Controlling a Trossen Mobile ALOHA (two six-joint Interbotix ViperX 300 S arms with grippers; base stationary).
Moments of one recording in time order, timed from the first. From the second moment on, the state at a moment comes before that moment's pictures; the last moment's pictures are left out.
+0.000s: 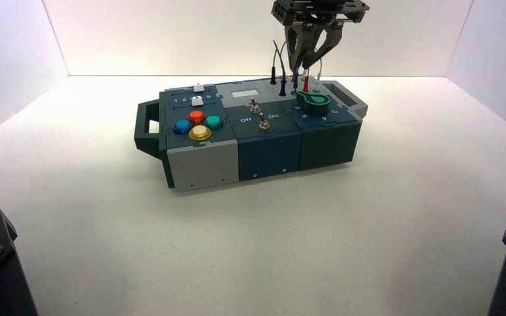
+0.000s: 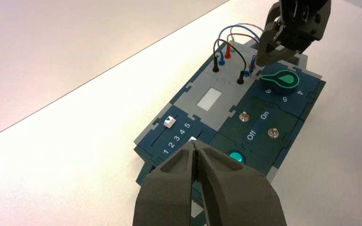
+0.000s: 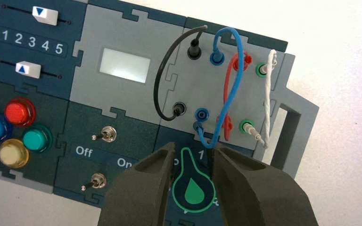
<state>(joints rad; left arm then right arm) -0.47 -0.73 1.06 -0.24 0.31 0.42 0.48 0.14 0.40 0.08 0.71 -0.05</state>
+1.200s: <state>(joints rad) -0.47 -0.73 1.06 -0.24 0.31 0.42 0.48 0.24 0.37 0.06 0.66 -0.05</state>
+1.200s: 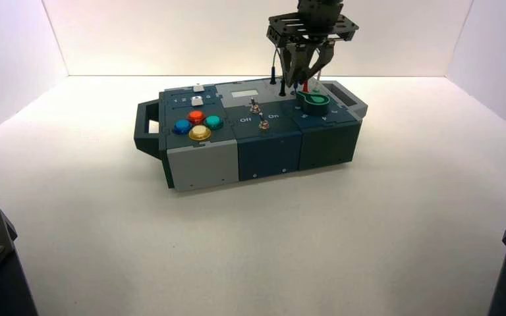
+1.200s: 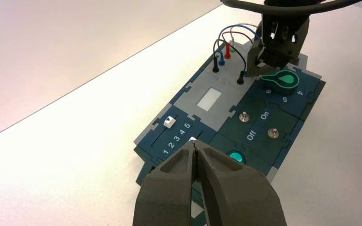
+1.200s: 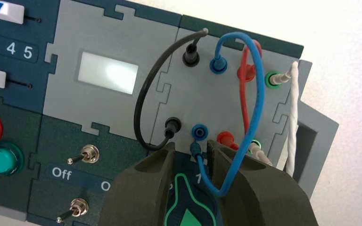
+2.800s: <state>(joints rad) -0.49 -0.70 1.04 -0.26 0.39 0.43 0.47 0.24 0.36 0.07 0.67 -0.05</state>
